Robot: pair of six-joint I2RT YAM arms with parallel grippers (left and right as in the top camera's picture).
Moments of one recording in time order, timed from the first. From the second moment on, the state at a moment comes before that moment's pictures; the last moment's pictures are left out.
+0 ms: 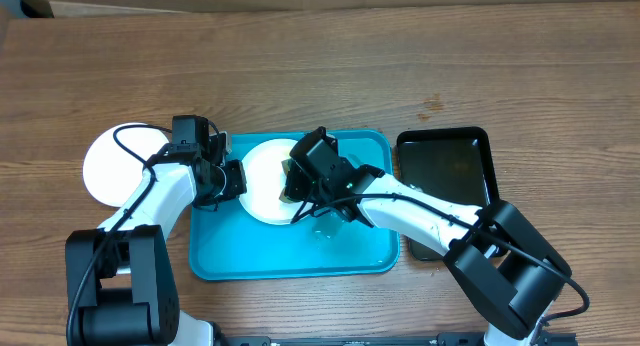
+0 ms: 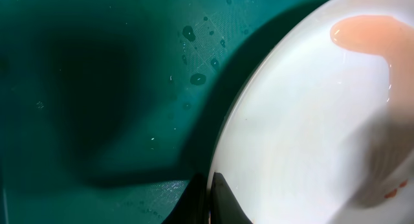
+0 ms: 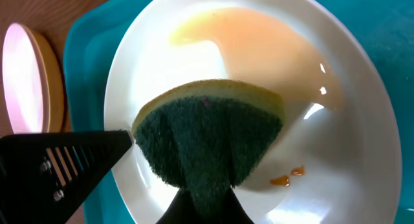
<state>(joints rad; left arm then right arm) 0.04 1.69 0.90 -0.54 0.23 -0.18 0.82 1.91 1.17 -0.18 -0.10 1.03</state>
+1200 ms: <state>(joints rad) 0.04 1.69 0.90 -0.55 0.23 -0.18 0.85 2.00 1.15 0.07 -0.05 1.25</state>
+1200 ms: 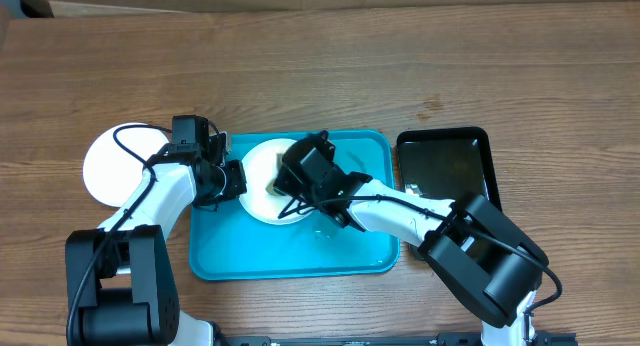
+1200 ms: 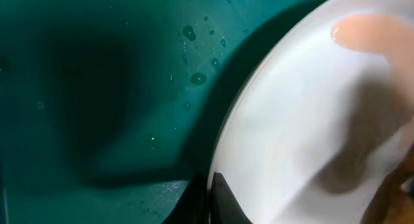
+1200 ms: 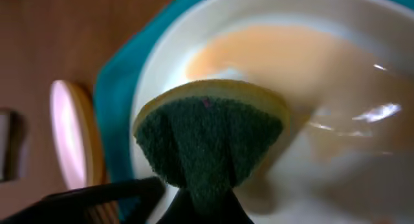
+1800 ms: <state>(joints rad) 0.04 1.69 0.90 -0.55 0.23 -0.18 0.82 1.83 1.15 -0.04 -0.21 1.28</state>
